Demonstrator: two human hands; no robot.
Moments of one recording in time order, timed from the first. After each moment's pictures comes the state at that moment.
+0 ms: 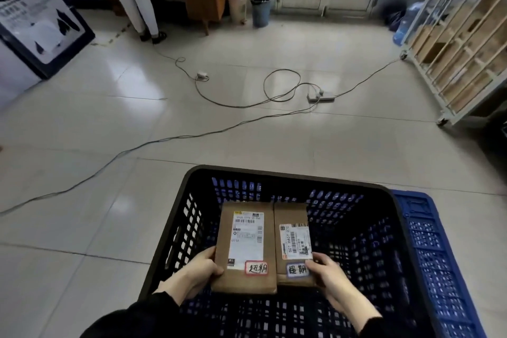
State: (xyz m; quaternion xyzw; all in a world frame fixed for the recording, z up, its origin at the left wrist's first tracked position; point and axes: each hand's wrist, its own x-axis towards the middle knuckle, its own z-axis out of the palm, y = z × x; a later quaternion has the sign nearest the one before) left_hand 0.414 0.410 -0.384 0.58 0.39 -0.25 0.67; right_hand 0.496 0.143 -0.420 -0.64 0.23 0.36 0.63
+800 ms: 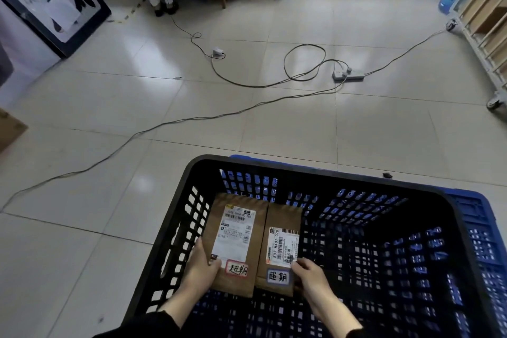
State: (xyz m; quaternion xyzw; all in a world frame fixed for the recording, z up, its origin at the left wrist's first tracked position) left_hand 0.417 0.423 -0.439 0.78 0.43 -0.14 0.43; right_hand 0.498 0.205 -0.508 -0.66 0.24 0.45 0.54
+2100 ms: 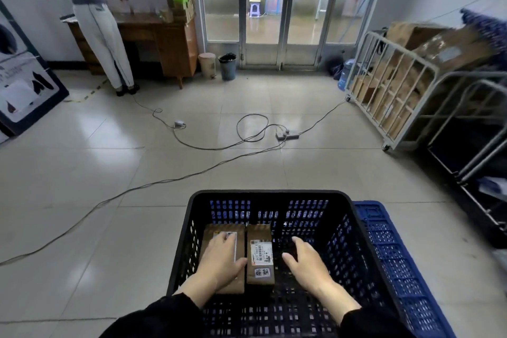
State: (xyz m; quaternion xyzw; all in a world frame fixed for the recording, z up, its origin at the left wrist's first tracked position) left_hand 0.390 0.377 -0.261 0.96 0.08 -0.15 0.22; right_hand 0.425 0.181 -0.274 -0.93 -0.04 0.20 0.30
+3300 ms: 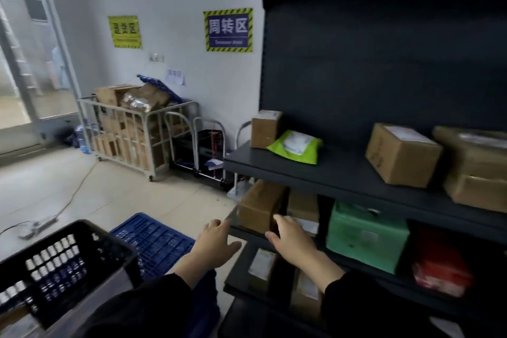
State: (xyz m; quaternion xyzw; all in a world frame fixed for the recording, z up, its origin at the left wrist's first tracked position) left_hand 0.067 0.003 -0.095 0.88 -0.44 -0.15 0.12; right_hand -0.064 -0.124 -0.102 -0.91 0.34 -0.07 0.22
